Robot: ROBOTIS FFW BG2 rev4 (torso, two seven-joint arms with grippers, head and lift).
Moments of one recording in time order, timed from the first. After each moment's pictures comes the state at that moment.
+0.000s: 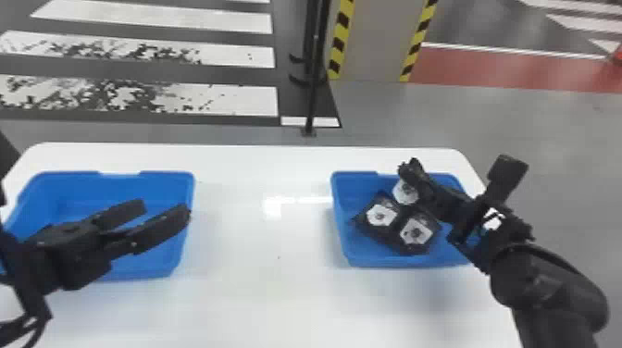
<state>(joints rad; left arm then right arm) 0.27 0.17 0.25 -2.28 0.57 0.96 -0.49 -0.11 -0.17 -0.25 -1.48 -0.46 0.46 0.39</state>
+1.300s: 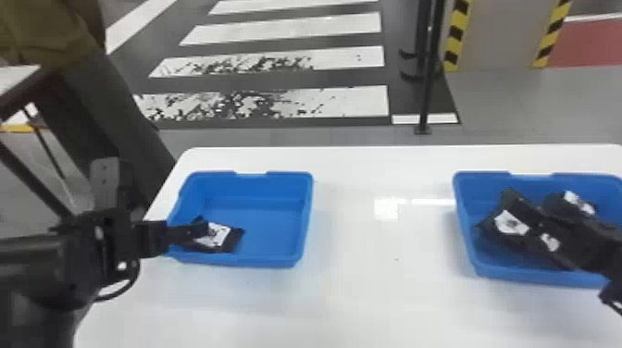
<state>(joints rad) 0.03 0.23 0.36 -2.11 0.05 1.37 -0.36 0.16 -0.14 -0.20 -1.87 -0.52 0.55 0.39</state>
